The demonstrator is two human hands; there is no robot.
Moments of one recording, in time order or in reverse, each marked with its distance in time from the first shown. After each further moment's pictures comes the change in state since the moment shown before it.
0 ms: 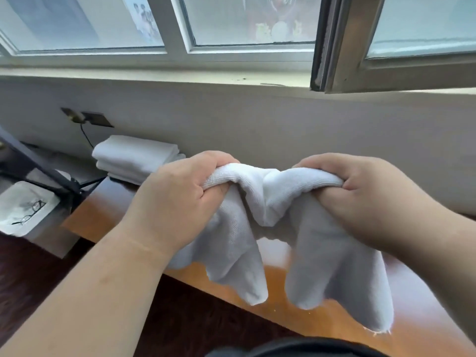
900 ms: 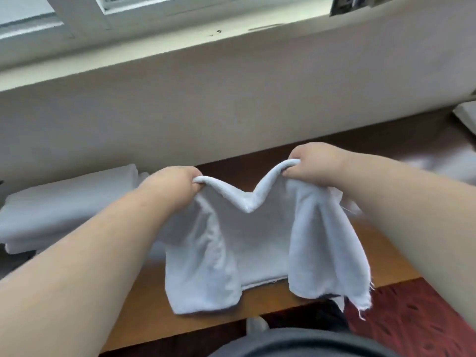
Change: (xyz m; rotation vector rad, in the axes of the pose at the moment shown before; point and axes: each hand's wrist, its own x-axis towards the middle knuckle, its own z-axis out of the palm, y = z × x) left_hand 0.177 -0.275 0.080 0.502 -0.832 0.082; right_hand 0.181 0.016 0.184 -0.270 -0.120 0.575
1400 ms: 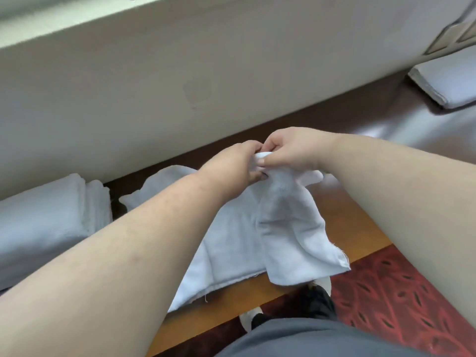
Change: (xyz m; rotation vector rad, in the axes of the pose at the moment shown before) left_hand 0.042 0.140 0.035 -0.273 0.005 0.512; right_hand 0.007 0.045 0.010 0.289 -0.065 0.038
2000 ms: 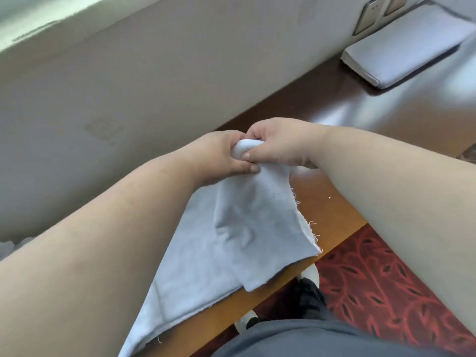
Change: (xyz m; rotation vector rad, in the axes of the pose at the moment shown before) left_hand 0.087 0.120 0.001 -0.088 -0.195 0.056; right_hand -0.023 0.127 -0.062 0.352 0.109 -0.025
